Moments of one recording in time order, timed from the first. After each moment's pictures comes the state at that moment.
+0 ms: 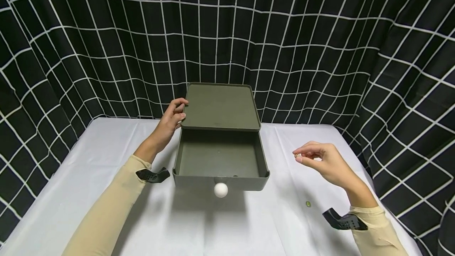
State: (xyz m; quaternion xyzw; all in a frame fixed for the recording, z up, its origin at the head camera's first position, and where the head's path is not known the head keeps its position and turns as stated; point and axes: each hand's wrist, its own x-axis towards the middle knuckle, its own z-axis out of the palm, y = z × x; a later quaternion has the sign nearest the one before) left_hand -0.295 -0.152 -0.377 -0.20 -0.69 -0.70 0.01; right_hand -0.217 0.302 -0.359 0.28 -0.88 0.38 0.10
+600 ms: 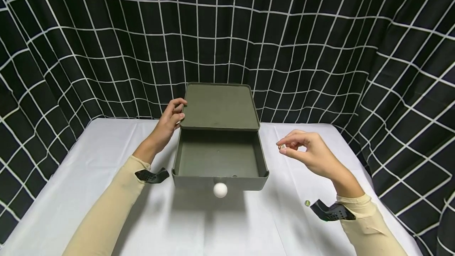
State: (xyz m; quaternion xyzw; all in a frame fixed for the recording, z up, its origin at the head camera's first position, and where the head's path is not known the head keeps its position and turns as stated) left_hand -0.295 -0.152 -0.375 -0.20 -0.68 -0.70 0.00; right_hand -0.217 0.257 -0.328 0.33 -0.85 0.39 0.12
